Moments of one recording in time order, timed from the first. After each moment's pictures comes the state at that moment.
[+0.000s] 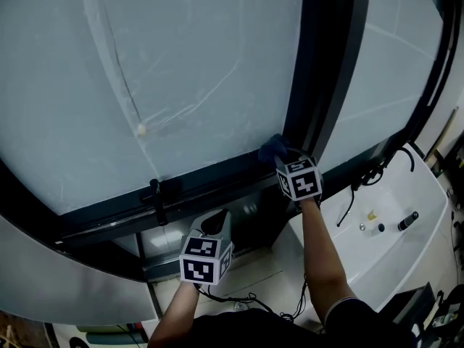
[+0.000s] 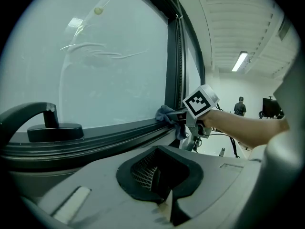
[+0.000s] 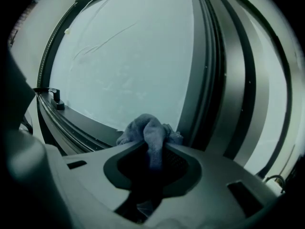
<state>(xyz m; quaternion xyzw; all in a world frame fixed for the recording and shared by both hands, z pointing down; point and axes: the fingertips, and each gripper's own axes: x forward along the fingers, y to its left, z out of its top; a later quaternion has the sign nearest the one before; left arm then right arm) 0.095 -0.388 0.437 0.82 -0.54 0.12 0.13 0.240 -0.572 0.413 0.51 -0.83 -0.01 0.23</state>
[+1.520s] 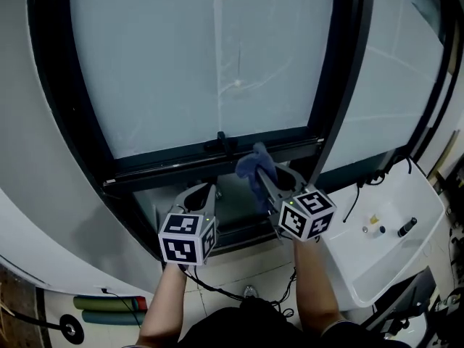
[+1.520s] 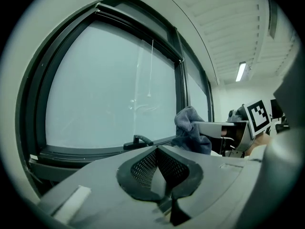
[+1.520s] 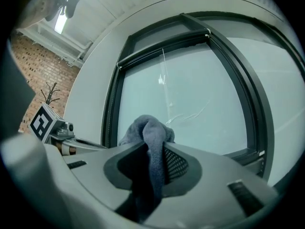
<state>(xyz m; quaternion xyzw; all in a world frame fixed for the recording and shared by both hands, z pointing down) -0.058 -0.193 0.347 0.79 -0.61 0.03 0.06 0.056 -0.241 0.307 0.35 -0.94 -0.01 -0.03</state>
